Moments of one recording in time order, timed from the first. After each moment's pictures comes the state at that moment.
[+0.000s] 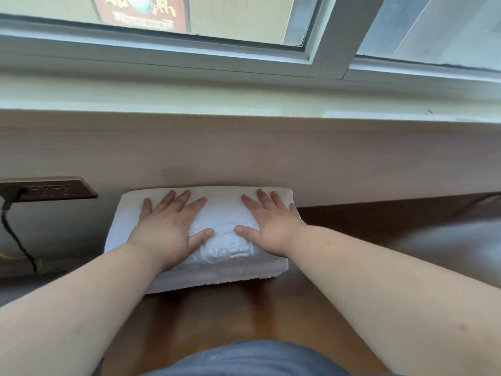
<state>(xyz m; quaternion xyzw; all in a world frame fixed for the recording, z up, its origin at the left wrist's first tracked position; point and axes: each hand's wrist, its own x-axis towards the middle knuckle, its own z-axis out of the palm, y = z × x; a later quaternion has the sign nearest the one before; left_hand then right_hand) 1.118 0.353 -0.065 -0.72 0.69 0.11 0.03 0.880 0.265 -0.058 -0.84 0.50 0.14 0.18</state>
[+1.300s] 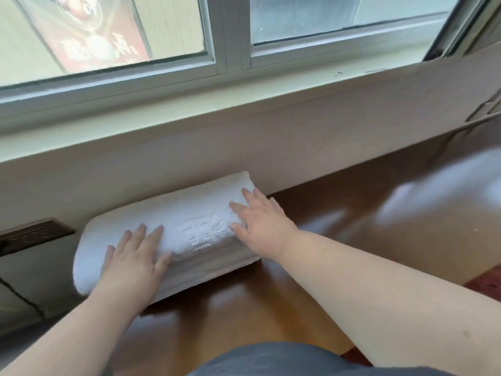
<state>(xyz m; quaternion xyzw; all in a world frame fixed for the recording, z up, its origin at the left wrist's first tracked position) 1.082 0.415 -0.047 -0.76 0.64 0.06 0.00 0.815 0.321 -0.050 -0.83 0.51 -0.08 0.20</state>
